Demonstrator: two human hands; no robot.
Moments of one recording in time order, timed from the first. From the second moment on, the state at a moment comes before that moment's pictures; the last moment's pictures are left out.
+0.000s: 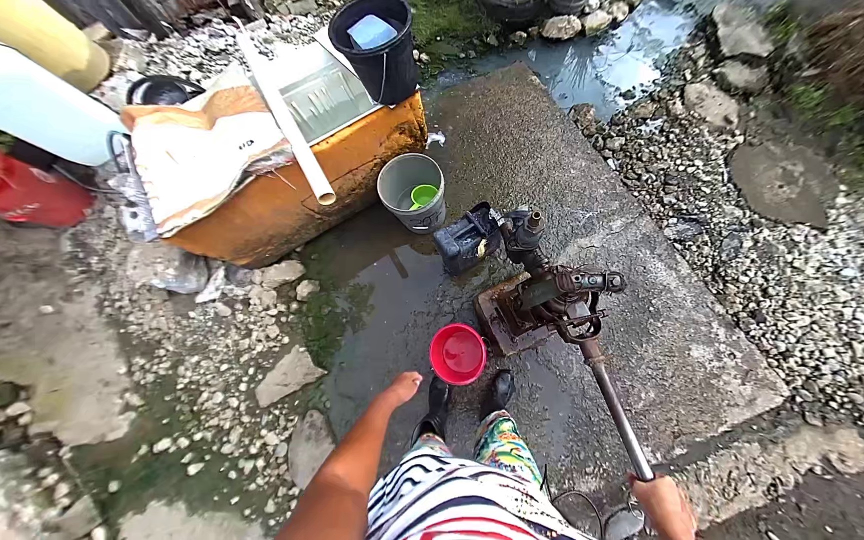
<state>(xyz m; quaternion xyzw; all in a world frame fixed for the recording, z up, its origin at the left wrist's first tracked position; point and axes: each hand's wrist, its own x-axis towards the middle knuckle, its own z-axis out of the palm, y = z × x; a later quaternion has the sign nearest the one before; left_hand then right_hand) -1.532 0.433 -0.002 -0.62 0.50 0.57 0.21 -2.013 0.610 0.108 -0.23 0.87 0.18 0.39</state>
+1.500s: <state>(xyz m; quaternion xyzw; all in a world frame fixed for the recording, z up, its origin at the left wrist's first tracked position) -1.549 0.419 0.014 -0.65 0.49 0.55 0.21 -2.073 0.590 0.008 -0.34 0.85 0.18 0.37</state>
